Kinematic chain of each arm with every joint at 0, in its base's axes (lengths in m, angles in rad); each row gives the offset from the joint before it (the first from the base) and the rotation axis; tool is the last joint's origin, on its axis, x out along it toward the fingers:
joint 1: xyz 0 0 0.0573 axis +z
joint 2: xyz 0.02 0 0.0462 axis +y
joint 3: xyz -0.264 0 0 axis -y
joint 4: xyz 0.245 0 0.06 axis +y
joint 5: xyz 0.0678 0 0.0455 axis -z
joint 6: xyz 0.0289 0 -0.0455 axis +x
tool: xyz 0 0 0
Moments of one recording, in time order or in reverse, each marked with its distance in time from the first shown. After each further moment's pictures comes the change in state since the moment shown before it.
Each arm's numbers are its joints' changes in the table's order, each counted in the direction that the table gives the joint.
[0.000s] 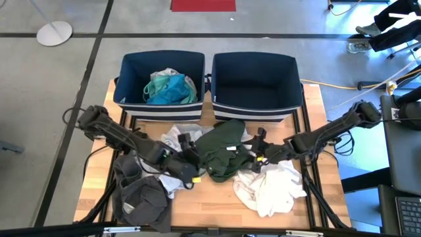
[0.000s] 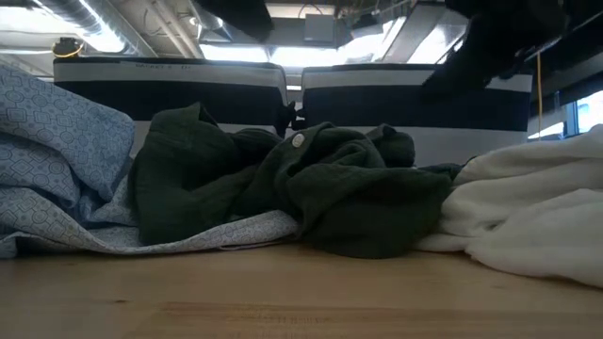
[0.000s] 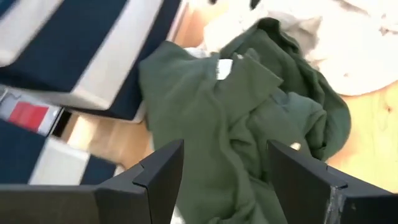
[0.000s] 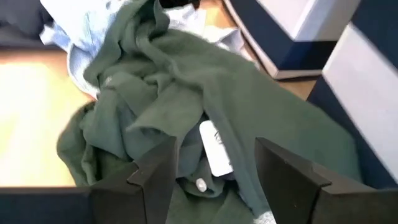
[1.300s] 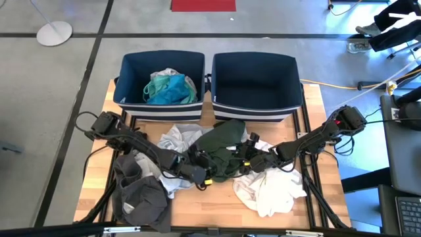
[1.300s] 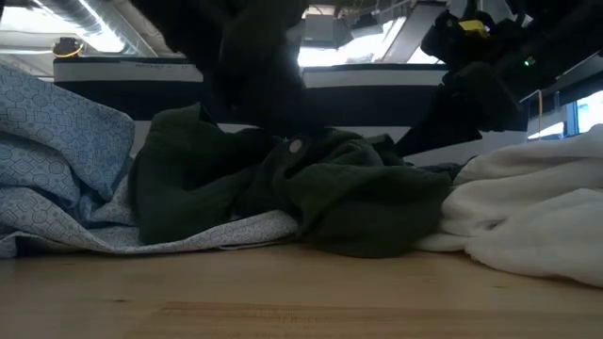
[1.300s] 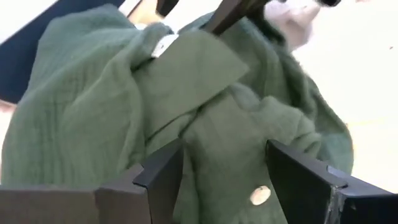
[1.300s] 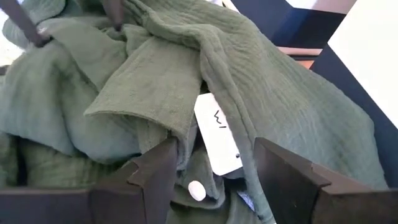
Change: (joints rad) left arm 0.057 0.173 -0.280 -0.625 0.076 -0.083; right arm 0.000 0.282 0.000 -0.170 0.150 0.007
